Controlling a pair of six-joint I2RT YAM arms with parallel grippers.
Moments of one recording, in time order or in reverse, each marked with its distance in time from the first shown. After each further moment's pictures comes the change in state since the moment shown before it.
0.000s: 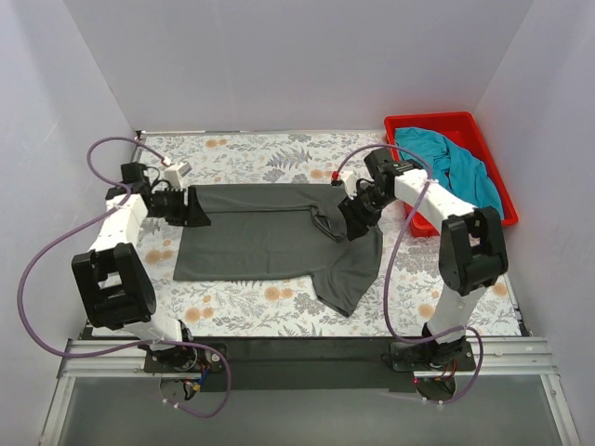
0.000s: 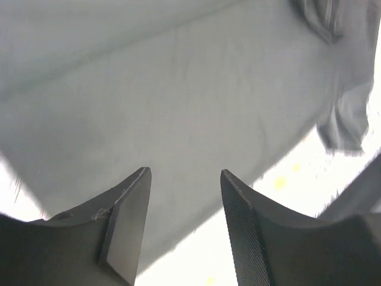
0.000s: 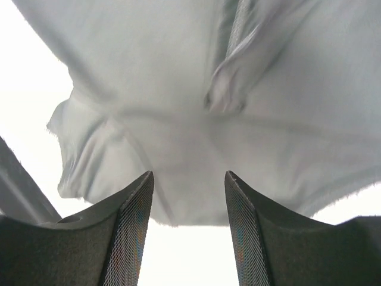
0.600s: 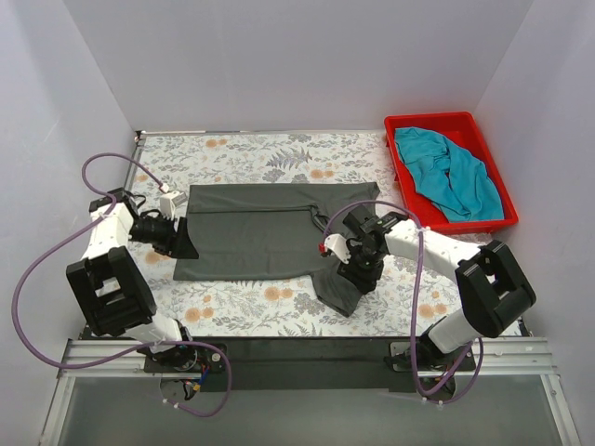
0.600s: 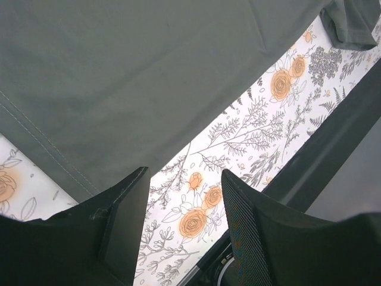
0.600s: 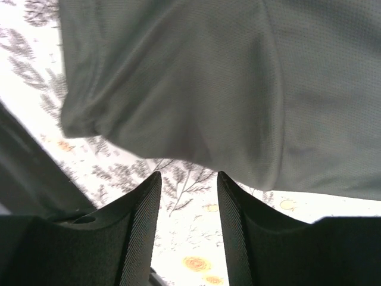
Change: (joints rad) left arm 0.214 -0.023 -0.030 -0.505 0.037 0.574; right arm 0.283 -0.344 -0.479 -0.005 0.271 -0.050
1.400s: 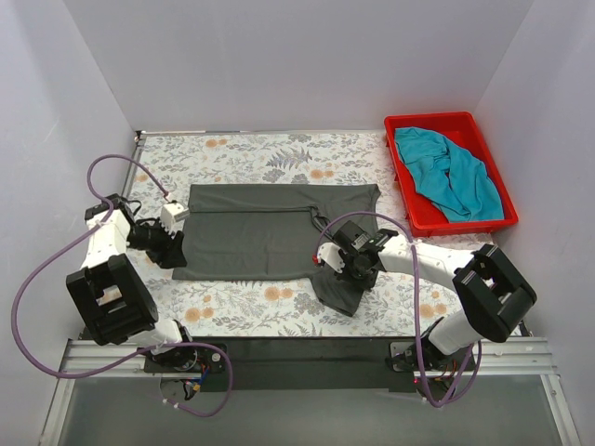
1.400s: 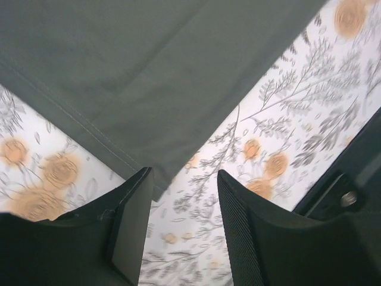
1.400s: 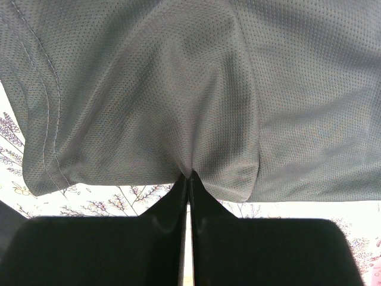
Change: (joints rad) left arm 0.036 -0.065 -0.061 0.018 -0.110 0.306; right arm 0.142 -0.020 -0.124 0.212 0.238 0.106
